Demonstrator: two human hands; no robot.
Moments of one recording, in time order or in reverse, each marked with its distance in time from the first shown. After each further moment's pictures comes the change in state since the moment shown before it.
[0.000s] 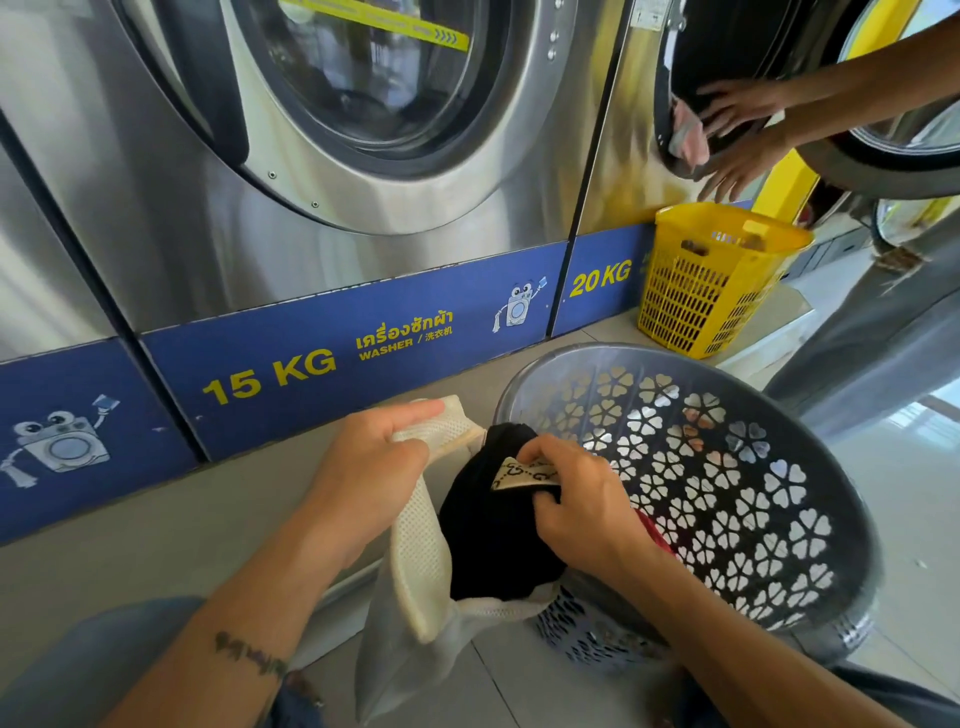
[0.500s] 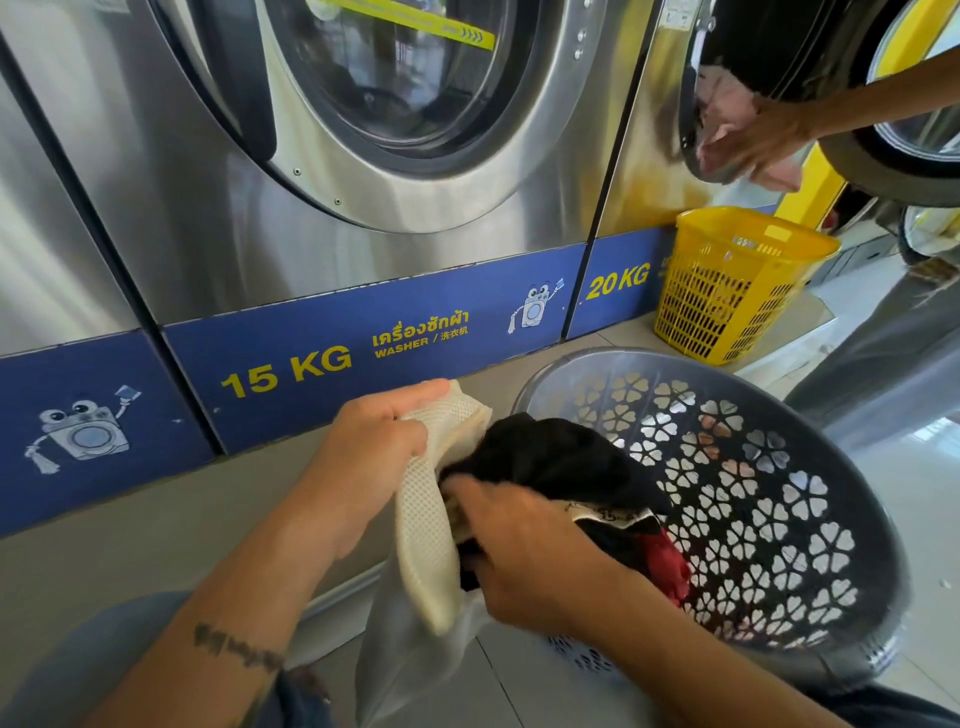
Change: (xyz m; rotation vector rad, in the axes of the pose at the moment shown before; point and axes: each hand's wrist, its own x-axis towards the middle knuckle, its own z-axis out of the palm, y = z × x) left_hand 0.009 -0.002 -0.015 -0.192 0.004 -0.017; right_hand -0.008 -0.068 0.017 -0.294 -0.381 -0.267
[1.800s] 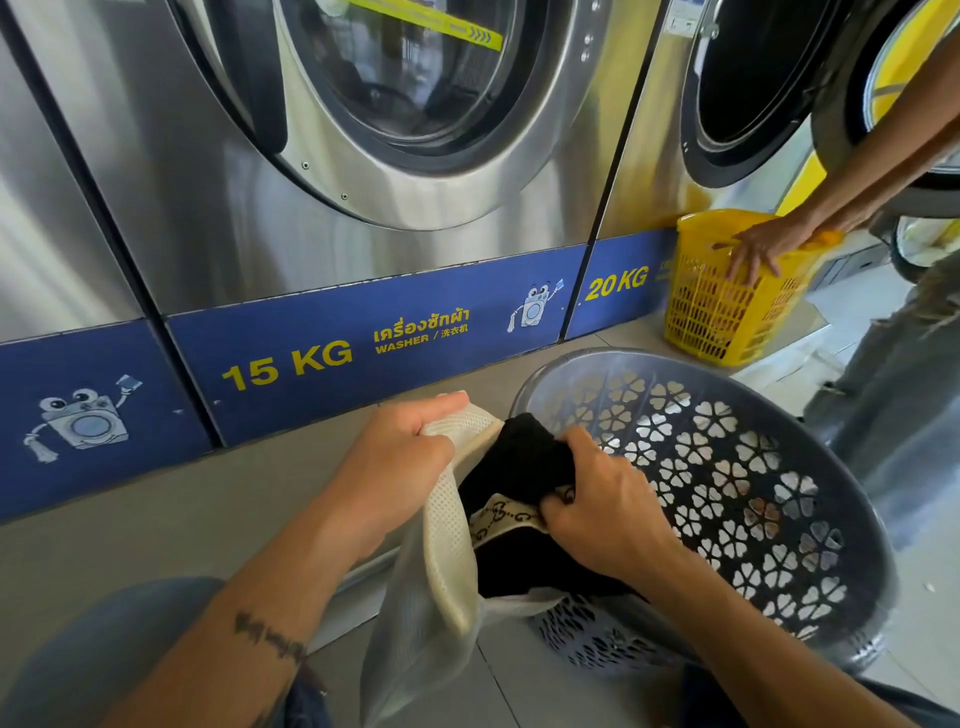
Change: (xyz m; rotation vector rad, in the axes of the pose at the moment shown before) left_hand -0.006 -0.006 0.009 0.117 -0.110 0.072; right_hand -0.014 0.040 -0.022 0.073 0.228 0.430
